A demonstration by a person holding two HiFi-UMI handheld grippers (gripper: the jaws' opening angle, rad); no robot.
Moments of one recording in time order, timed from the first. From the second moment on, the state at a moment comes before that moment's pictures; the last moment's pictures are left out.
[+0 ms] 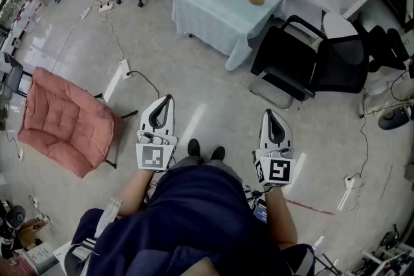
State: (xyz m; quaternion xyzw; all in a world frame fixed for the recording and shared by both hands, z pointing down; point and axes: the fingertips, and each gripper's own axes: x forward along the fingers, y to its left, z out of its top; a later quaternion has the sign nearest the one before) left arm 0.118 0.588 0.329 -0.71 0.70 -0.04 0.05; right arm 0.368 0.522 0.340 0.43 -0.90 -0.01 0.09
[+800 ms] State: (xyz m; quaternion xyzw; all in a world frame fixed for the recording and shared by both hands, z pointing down) left arm 0.118 0.588 0.336 -0.72 0.70 -0.04 0.03; right arm 0.362 0.529 0.349 0.42 -0.90 0.00 0.10
